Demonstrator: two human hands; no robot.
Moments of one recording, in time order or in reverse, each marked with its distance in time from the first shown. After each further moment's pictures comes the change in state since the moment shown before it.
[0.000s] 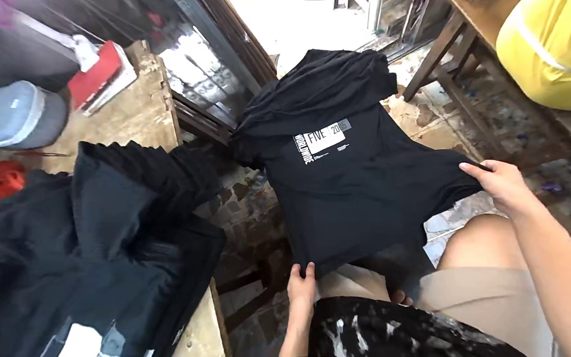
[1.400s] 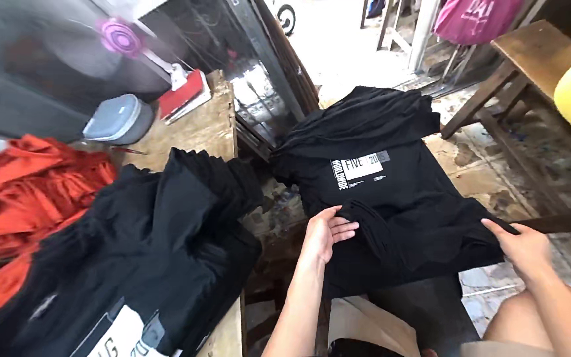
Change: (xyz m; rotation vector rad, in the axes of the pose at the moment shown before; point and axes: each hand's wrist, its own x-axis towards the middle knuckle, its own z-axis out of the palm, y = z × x) left_hand 0.023 0.209 -0.054 -0.768 -0.429 0.096; right_hand 0.003 0.022 0.056 -0.115 0.085 0.031
